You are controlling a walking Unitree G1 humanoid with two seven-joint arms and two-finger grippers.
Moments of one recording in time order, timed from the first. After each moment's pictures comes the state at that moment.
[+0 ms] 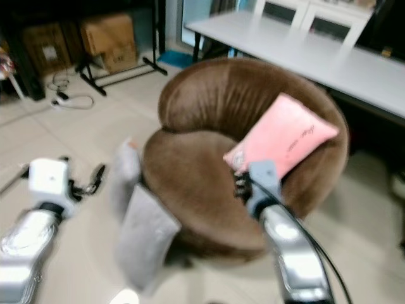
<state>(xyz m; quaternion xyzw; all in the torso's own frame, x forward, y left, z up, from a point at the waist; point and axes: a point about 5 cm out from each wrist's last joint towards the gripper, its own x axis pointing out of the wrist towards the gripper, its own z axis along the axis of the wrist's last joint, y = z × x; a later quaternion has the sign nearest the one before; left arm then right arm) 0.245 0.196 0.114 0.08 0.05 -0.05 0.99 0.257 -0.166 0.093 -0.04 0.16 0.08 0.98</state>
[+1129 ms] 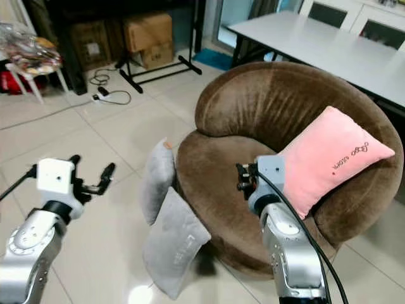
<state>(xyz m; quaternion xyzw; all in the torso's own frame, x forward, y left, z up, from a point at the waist) 0.246 0.195 0.118 0.06 0.04 -0.07 0.99 0.261 -0.161 0.104 0.01 0.13 0.05 0.99</state>
